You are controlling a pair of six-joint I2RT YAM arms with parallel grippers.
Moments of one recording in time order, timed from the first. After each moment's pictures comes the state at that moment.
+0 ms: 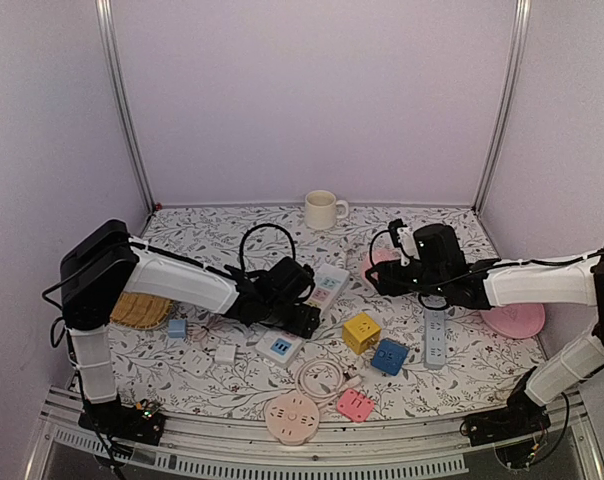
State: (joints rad) left arm -0.99 1.95 1.15 -0.17 -0.23 -0.48; right arm 0.69 1.46 0.77 0.12 0.07 0.35
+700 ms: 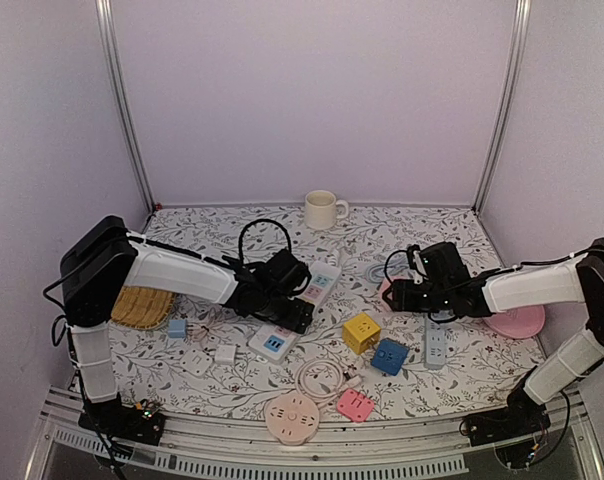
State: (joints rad) left arm -0.94 1.96 1.19 -0.27 -0.22 -0.46; right arm 0.61 1.50 0.65 0.08 0.05 0.53
